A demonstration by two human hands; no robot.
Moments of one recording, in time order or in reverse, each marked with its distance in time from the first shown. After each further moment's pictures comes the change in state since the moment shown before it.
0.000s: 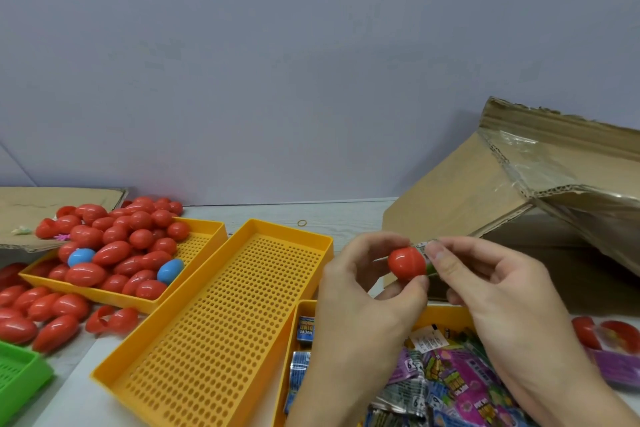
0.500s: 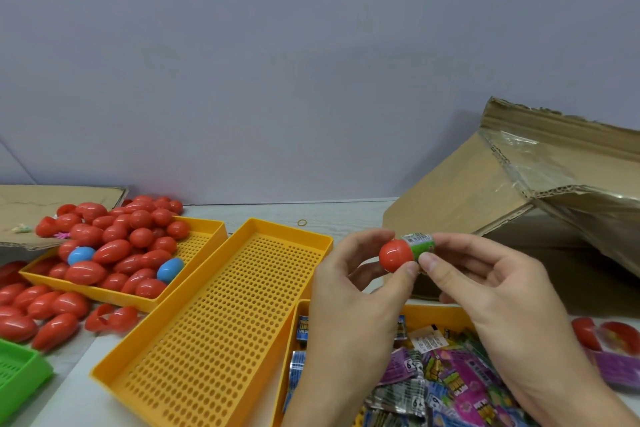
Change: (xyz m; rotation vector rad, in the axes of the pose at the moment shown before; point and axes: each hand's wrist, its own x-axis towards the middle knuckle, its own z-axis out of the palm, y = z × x) left_hand 0.000 -0.002 -0.001 -0.050 0.074 -0.056; right_hand 0.002 0.007 -0.004 0.012 -0.054 -0.075
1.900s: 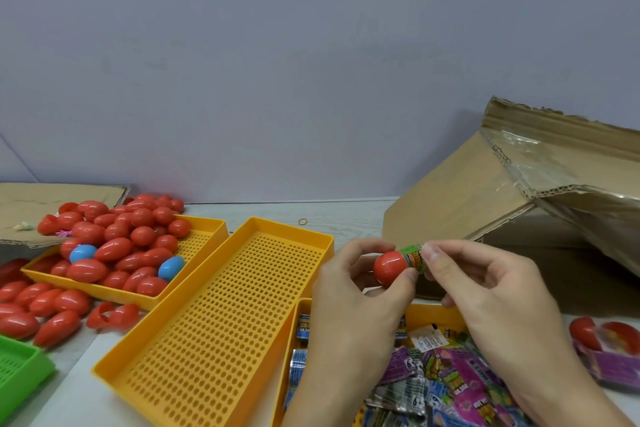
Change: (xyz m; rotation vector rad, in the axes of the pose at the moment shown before) left_hand 0.000 -0.001 -0.001 0.129 -0.005 -0.058; right_hand -0.004 -0.004 0.003 -0.131 -0.004 -0.025
